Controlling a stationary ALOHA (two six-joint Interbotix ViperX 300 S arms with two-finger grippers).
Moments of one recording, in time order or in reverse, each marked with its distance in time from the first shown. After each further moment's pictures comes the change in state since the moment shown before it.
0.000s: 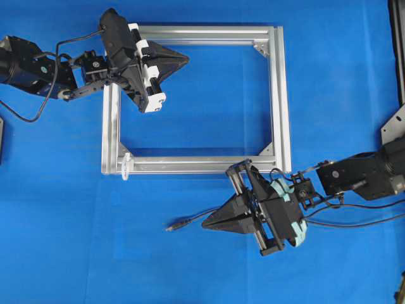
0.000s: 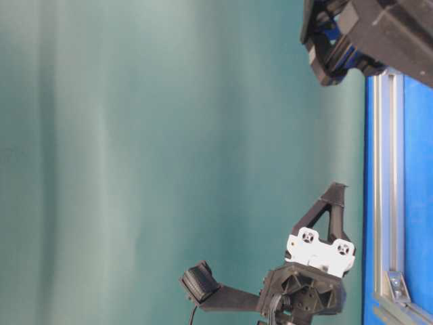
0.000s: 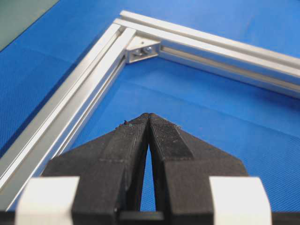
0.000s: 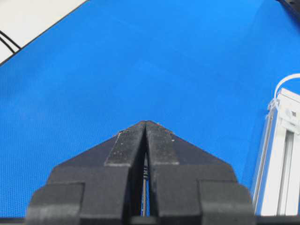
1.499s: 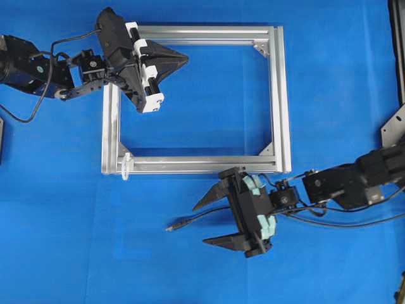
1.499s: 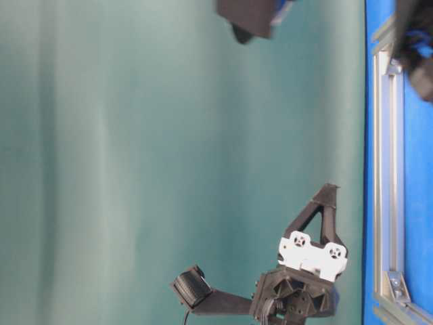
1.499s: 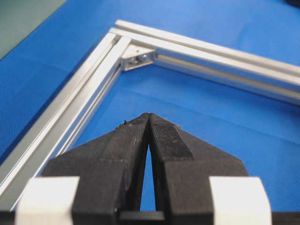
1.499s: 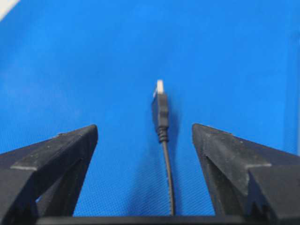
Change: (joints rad) left arm -0.002 -0.028 0.009 0.017 0.002 -0.003; right arm 0.026 0.155 -0.069 0.114 0.057 0.149
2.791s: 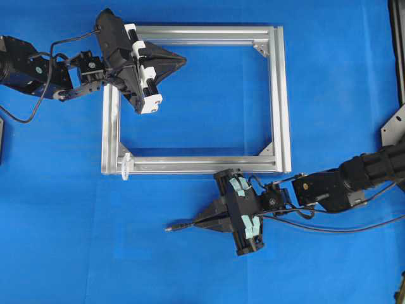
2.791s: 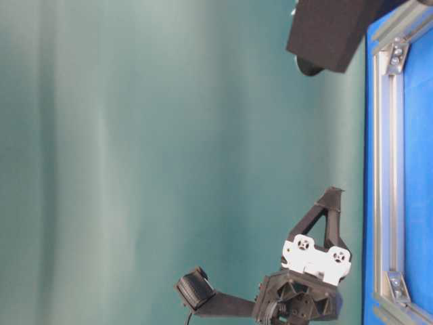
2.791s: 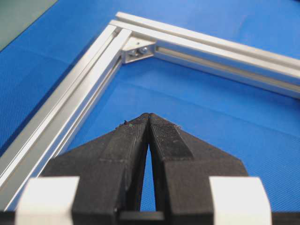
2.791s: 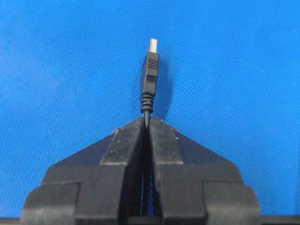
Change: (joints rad) left arm 0.000 0.000 0.009 0.000 0.003 -0.006; right arm -0.008 0.066 -0.038 0.038 0.063 -0.009
